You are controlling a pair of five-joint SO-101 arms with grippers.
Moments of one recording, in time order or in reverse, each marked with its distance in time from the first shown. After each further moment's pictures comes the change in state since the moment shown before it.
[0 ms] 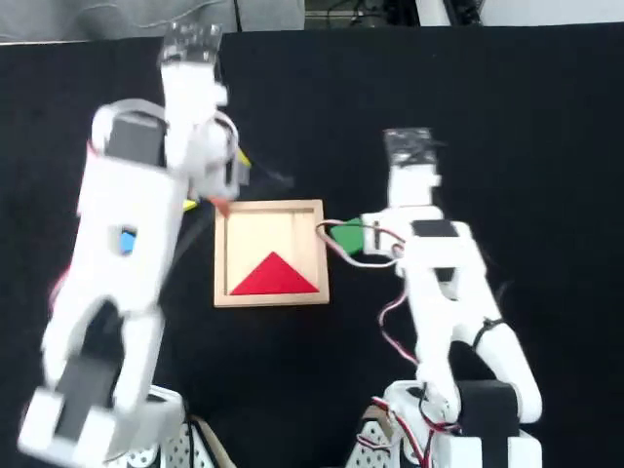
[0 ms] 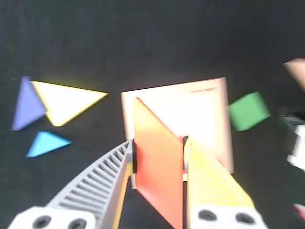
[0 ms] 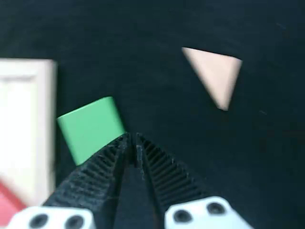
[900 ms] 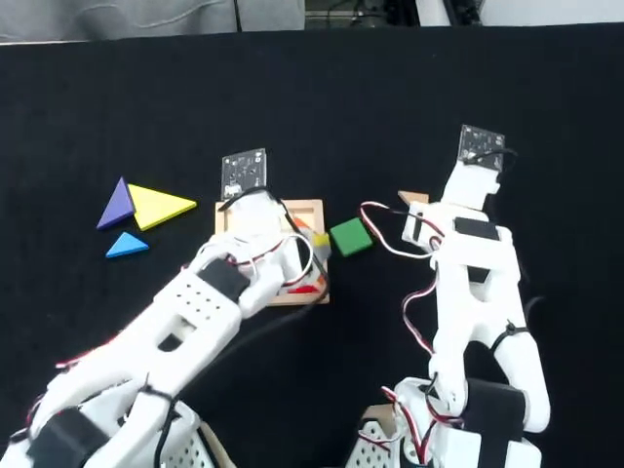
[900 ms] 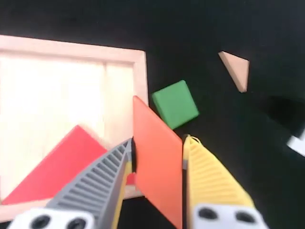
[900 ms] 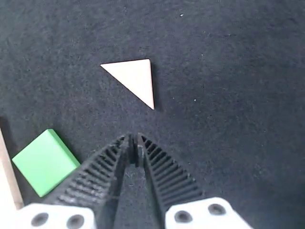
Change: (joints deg) left arm 20.0 -15.1 62.9 -60.0 30.0; right arm 9.5 0.0 -1.6 -0.1 -5.5
